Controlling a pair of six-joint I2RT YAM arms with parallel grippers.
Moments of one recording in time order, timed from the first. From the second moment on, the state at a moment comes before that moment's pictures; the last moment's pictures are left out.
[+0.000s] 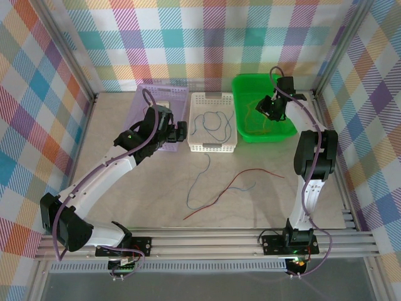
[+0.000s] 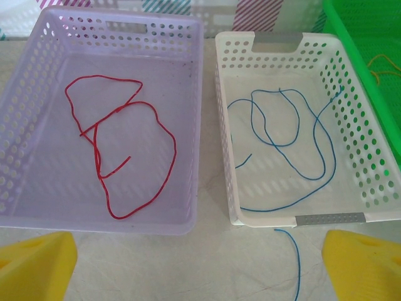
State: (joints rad) left arm -0.59 1.35 1.30 -0.62 -0.36 -0.36; right arm 0.05 2.09 1.78 -0.65 -0.26 0.56
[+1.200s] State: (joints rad) left arm -0.59 1.38 1.30 -0.62 -0.33 -0.36; right arm 0.22 2.03 2.07 -1.00 0.11 0.29
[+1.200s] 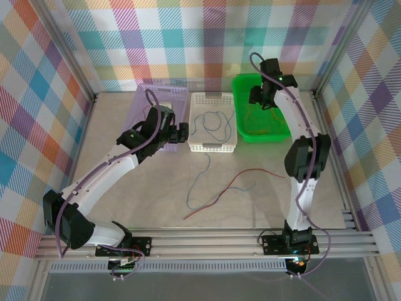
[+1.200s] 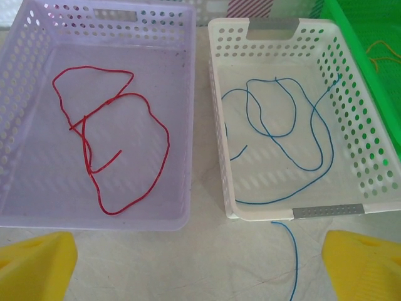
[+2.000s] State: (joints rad) left arm -0.82 1.55 1.37 -0.85 -0.29 -0.42; right arm 0.37 1.02 0.95 -0.73 -0.12 0.38
